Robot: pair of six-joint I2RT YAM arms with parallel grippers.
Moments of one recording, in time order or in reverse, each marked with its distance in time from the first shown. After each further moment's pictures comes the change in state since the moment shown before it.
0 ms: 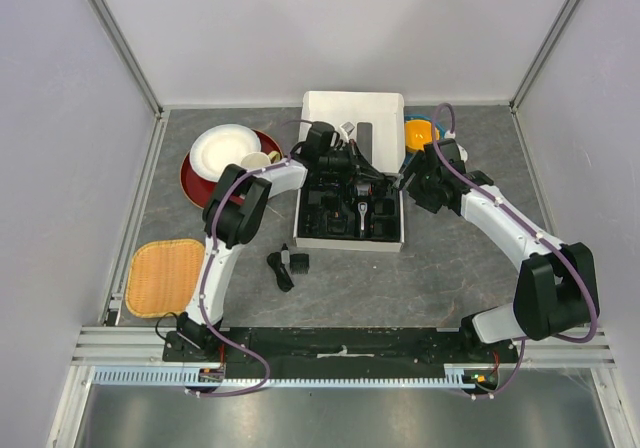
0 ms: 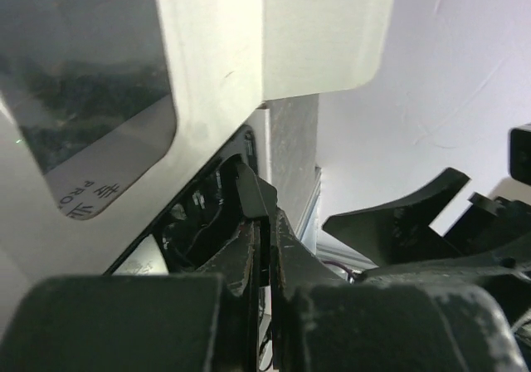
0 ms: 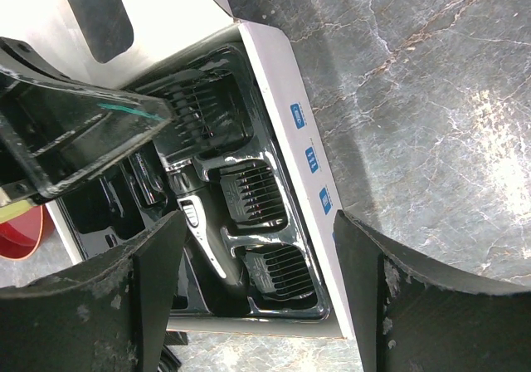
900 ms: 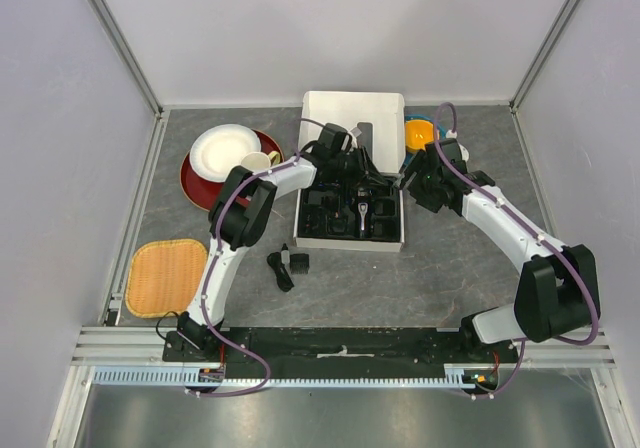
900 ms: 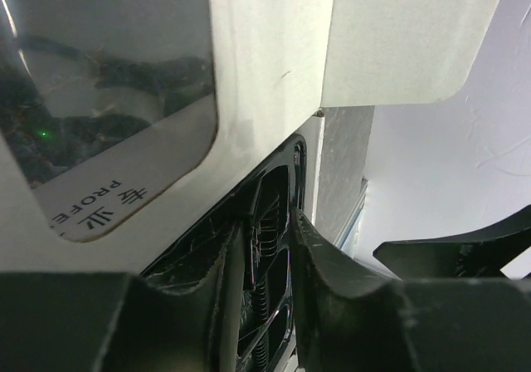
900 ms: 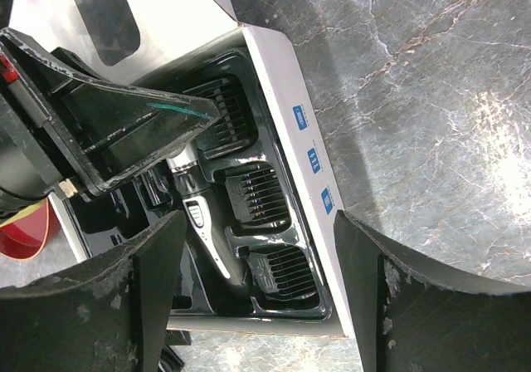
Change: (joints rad) left arm -0.054 0.020 0.088 -0.256 -0.154 0.113; right arm -0.003 -0.008 0.000 0.000 0.000 0.003
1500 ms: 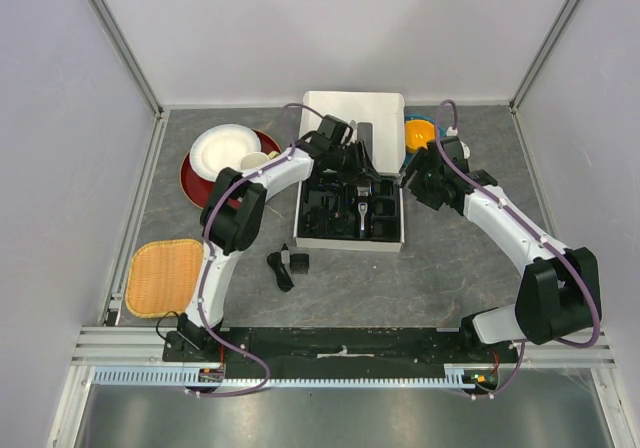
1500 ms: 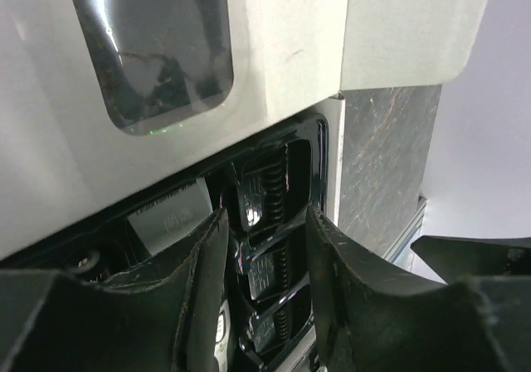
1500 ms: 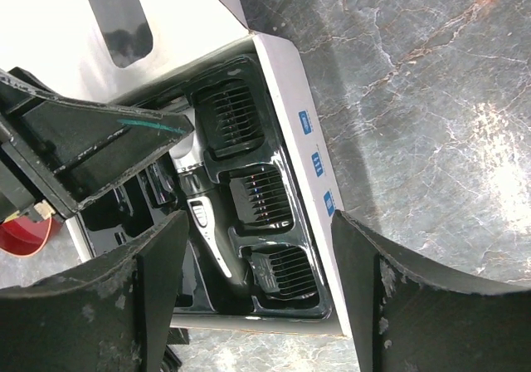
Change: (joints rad) left arm -0.006 -0.082 0.048 -0.256 -0.168 0.158; right arm -0.005 -0.014 0.009 -0.003 -0.001 -0.023
